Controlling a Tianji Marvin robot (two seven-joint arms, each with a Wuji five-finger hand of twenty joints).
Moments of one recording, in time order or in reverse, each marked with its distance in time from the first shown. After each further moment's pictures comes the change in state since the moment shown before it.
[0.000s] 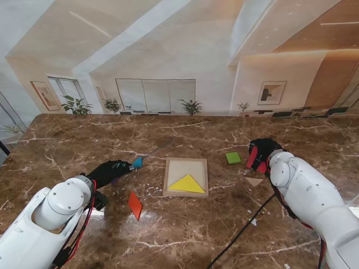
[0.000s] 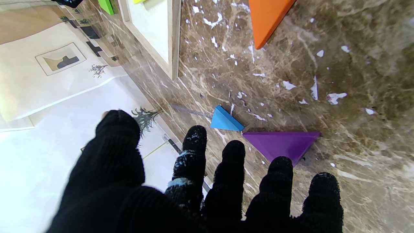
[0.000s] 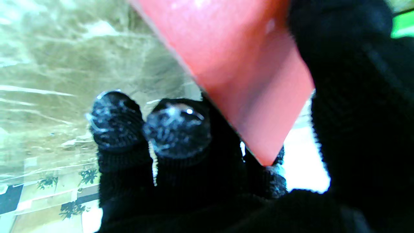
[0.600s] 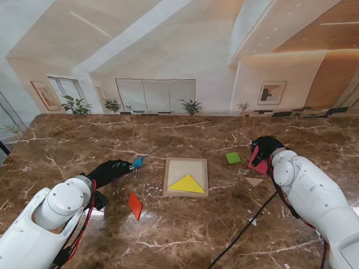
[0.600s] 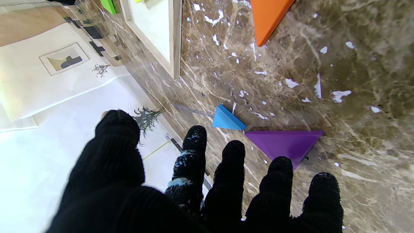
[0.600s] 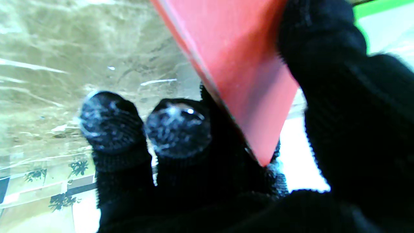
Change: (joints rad) left arm -0.003 -0.001 0.001 0.014 -0.004 -0.027 0.007; right arm -0.017 0.013 0.054 -0.031 -0.042 -0.054 0.005; left_hand 0.000 0.000 -0.002 0.000 0.000 0.000 0.000 0.000 0.000 0.000 0.000 0.000 0.000 0.000 0.000 0.000 0.000 0.000 0.000 0.000; right_hand -0.020 0.096 0.093 0.001 0.216 0.073 -0.010 -0.103 0.011 -0.001 0.046 0.005 0.000 -0.002 0.000 0.000 0.112 0.014 -0.001 -0.015
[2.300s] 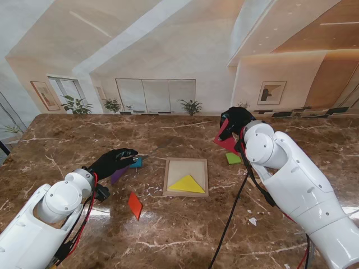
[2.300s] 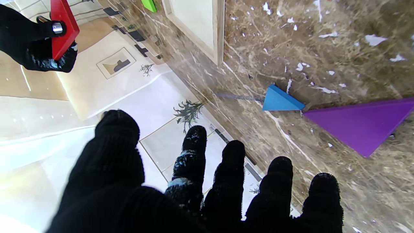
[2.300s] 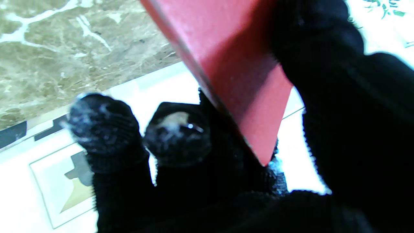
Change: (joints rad) left arm -0.040 -0.003 0.007 0.046 0.003 -0.228 0.033; right arm -0.149 -0.002 0.110 -0.717 0.117 0.368 0.239; left_hand 0.000 0.000 -0.002 0.000 0.000 0.000 0.000 0.000 0.000 0.001 0.000 0.000 0.000 0.000 0.000 0.000 -0.005 0.000 0.000 0.000; right_hand 0.002 -0.065 0.063 0.005 0.072 0.035 -0.028 -0.010 0.000 0.012 0.054 0.000 0.000 -0.001 0.046 0.029 0.052 0.037 0.003 -0.010
